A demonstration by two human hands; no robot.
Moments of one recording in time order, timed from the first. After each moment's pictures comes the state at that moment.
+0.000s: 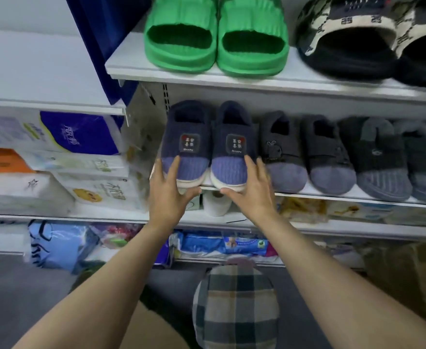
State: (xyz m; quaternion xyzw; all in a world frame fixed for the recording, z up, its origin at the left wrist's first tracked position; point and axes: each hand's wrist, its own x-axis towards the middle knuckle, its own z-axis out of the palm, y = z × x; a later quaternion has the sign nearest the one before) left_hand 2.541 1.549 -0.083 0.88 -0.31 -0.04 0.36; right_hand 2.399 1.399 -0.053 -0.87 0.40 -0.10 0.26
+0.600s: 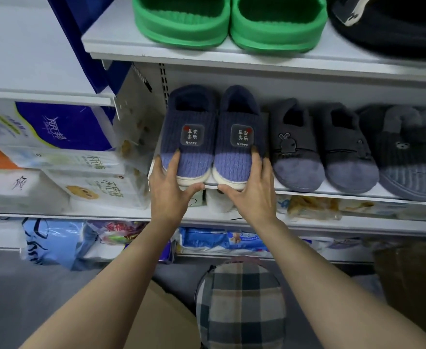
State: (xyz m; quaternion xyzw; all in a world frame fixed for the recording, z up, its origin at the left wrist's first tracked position) left_hand 2.560 1.533 -0.109 0.87 -0.29 -0.05 0.40; right_hand 2.425 1.400 -0.087 -0.85 0.42 -0.17 0.26
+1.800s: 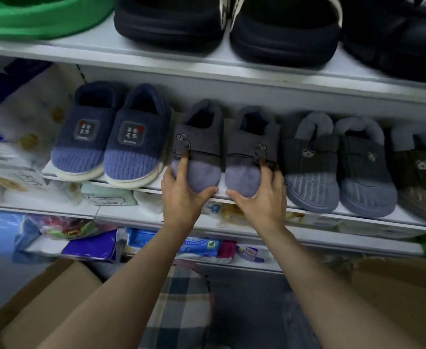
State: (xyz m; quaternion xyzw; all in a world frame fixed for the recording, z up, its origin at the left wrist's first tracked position) left_hand 2.370 1.336 -0.105 0.87 -0.26 -0.04 0.42; right_hand 2.246 1.207 -0.096 -0.84 0.45 -0.20 0.24
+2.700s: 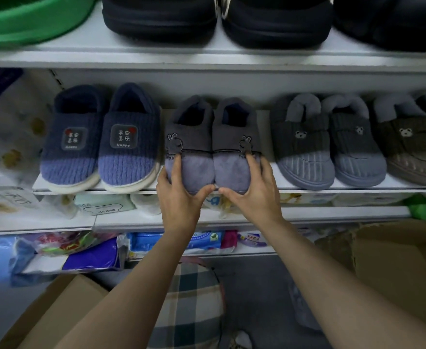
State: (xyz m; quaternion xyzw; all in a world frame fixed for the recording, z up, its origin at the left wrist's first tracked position) left_hand 2.365 1.356 -0.104 0.85 -0.27 -0.06 0.44; right_hand 2.246 1.232 -0.098 -0.85 0.42 -0.19 0.26
